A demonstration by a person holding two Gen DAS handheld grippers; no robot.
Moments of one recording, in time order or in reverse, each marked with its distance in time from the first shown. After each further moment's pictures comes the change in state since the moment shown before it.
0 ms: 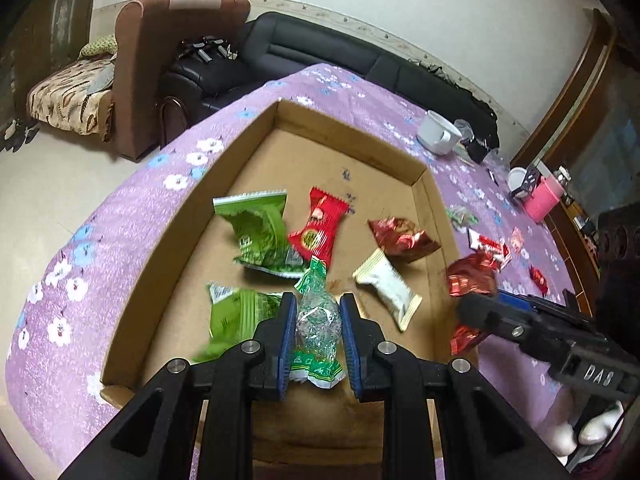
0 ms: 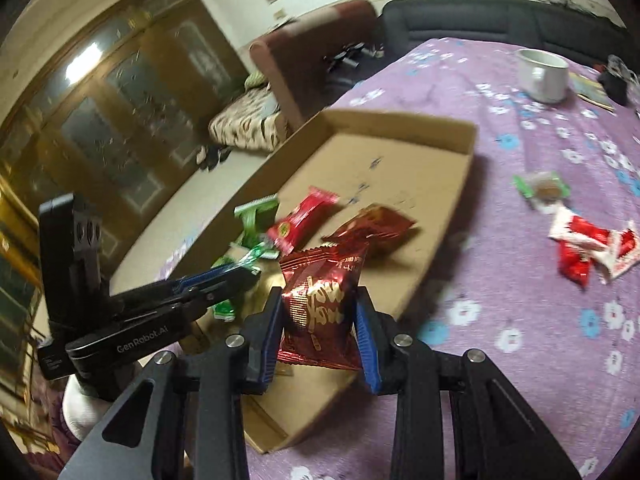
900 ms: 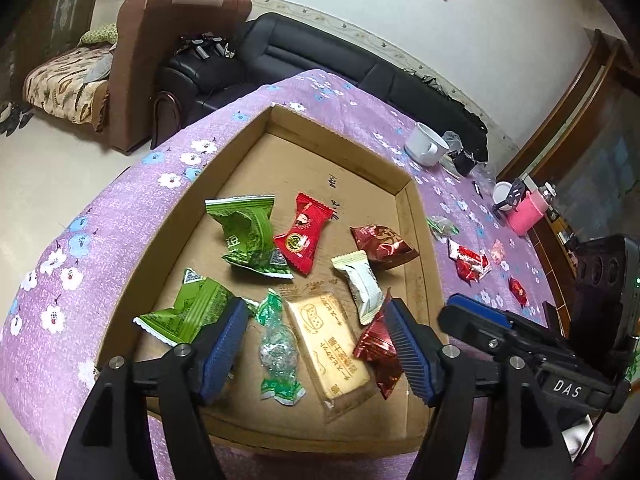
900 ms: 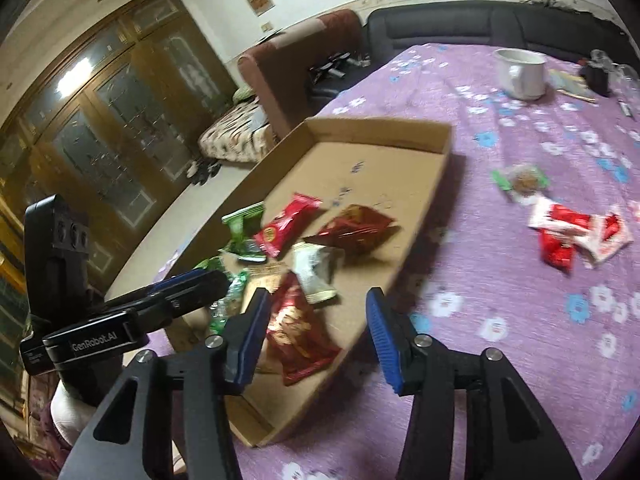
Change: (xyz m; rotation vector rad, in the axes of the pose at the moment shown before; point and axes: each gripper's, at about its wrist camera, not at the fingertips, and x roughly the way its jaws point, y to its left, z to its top) left arm -0.013 -0.003 0.004 -0.049 -0.018 -0.062; right arm -0.021 -0.016 -0.011 0.057 -0.071 -0.031
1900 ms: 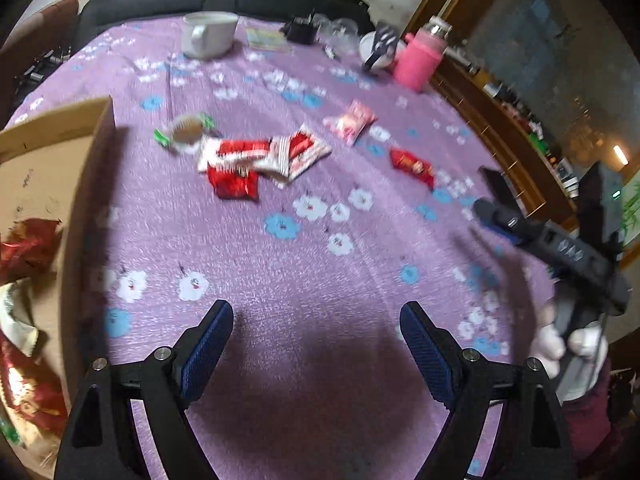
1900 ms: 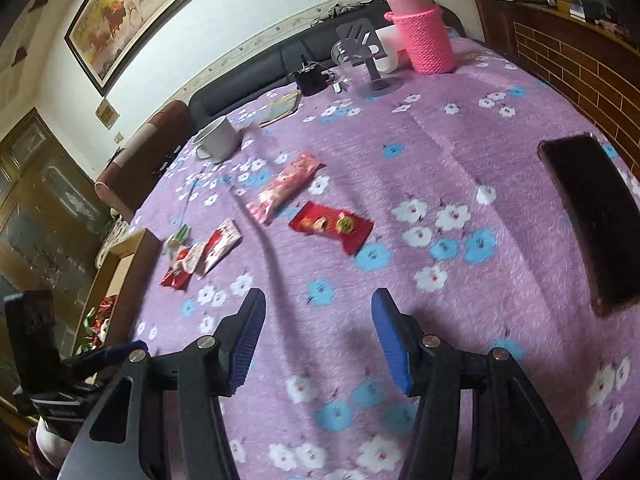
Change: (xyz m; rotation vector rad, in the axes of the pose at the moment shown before) left arm 0.112 -0.219 -0.049 0.407 0.329 -0.173; right arm -0.175 -0.245 -0.070 0.425 -0.225 -0.356
